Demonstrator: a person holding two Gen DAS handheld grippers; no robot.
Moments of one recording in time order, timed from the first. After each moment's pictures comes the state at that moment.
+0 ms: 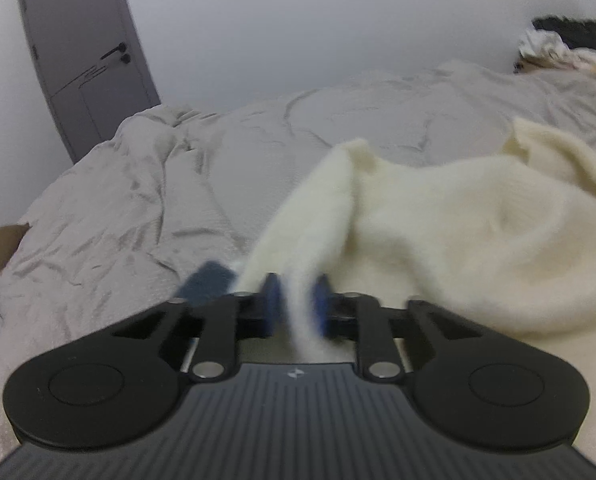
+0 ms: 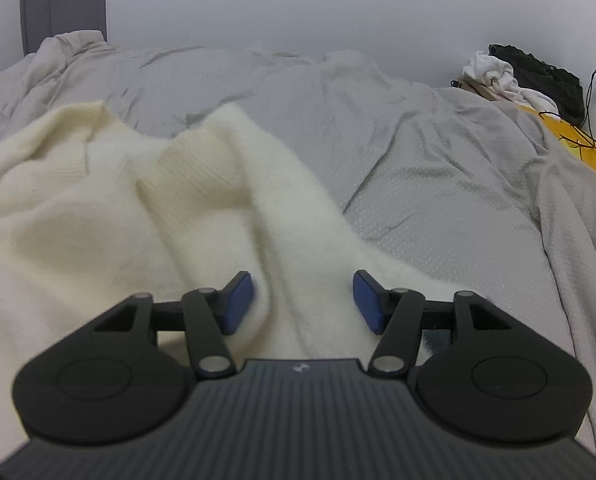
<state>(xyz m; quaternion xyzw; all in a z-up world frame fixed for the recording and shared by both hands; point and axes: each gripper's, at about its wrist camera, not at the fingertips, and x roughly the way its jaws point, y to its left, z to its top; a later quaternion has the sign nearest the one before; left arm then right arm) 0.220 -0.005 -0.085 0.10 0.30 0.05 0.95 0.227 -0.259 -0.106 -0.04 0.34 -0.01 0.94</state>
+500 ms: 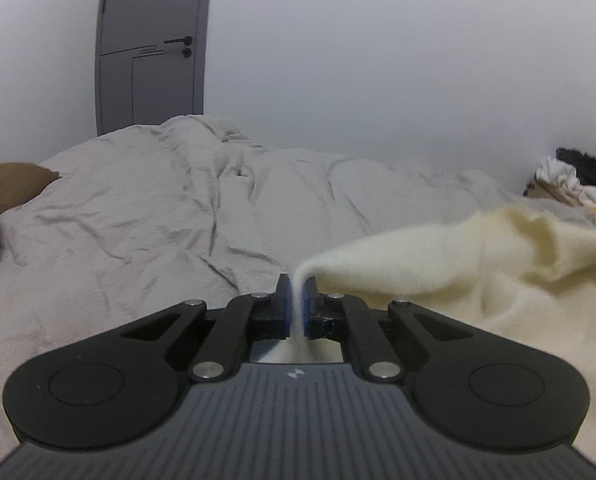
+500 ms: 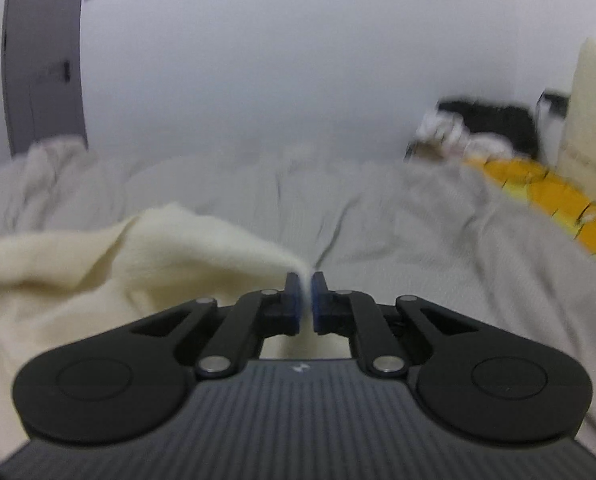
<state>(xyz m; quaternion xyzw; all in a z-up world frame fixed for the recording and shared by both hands) 0.140 0.062 -0.019 -0.06 0.23 0.07 0.97 0.161 -0.298 -0.031 0.02 0.20 -0.05 0.98</state>
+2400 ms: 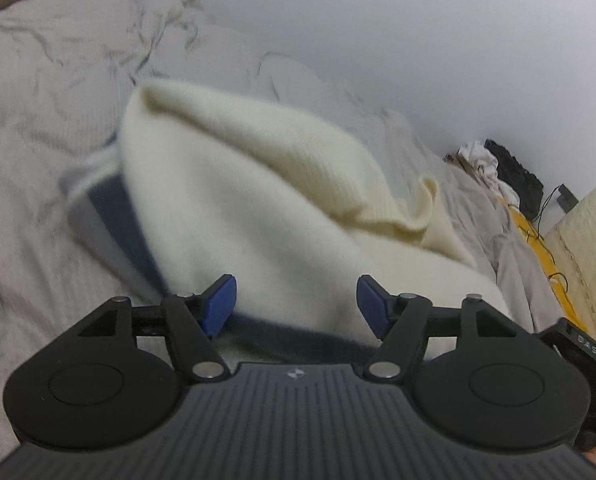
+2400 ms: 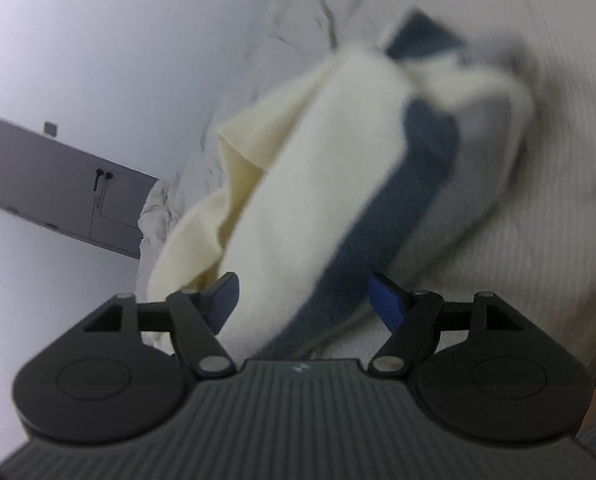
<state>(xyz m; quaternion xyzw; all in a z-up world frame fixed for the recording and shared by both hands) 0.060 -0.006 -0.062 -0.24 0.34 -0.05 0.91 0.079 -0.316 -0.125 0.49 0.36 0.06 0.79</state>
